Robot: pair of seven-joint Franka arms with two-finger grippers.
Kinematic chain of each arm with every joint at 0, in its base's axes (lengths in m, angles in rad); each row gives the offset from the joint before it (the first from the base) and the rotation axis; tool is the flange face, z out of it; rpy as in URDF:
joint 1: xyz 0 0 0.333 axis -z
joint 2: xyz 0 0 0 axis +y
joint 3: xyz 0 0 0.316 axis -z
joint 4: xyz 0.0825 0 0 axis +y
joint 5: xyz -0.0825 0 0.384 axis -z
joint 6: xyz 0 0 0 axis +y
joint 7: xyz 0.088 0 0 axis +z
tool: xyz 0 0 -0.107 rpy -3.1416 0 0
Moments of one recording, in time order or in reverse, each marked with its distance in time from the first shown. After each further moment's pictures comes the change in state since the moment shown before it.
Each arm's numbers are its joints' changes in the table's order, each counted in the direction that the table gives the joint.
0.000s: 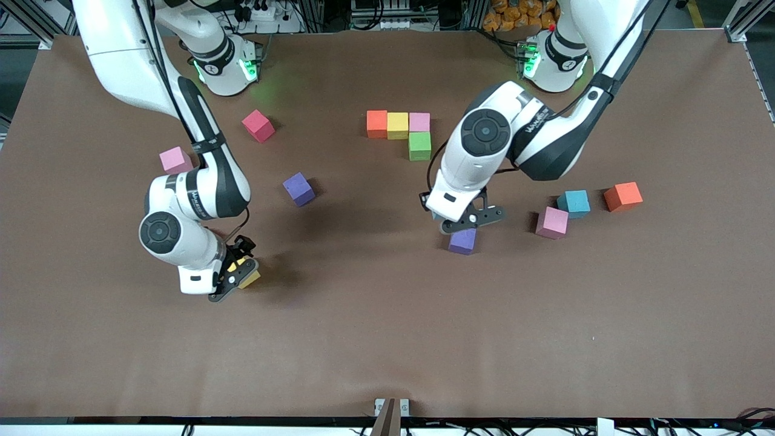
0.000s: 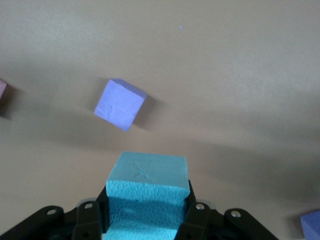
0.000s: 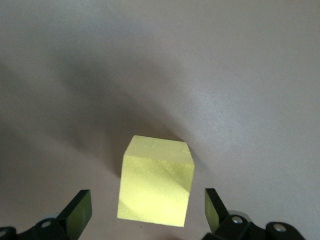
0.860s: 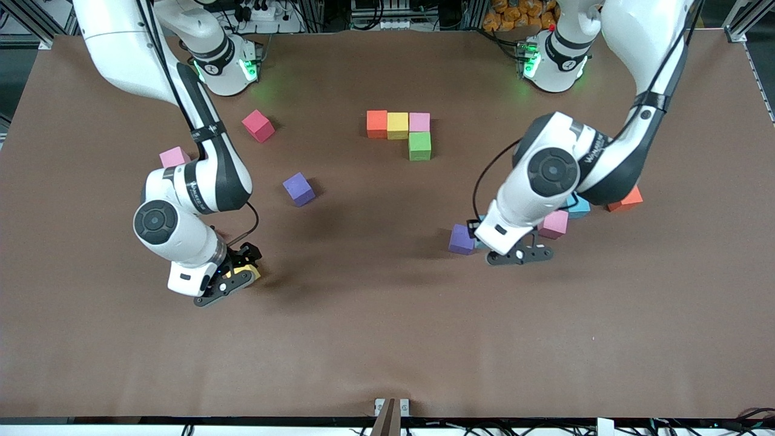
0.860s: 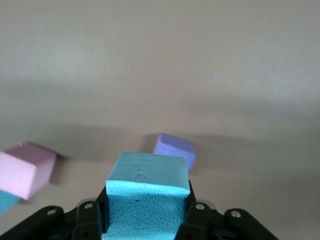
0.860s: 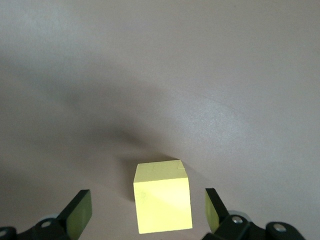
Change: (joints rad) left arm -0.079 0.001 -0.087 -0.013 -0.002 -0.012 -0.286; right arm -0.036 -0.032 0.007 -0.044 0.000 -0.010 -0.233
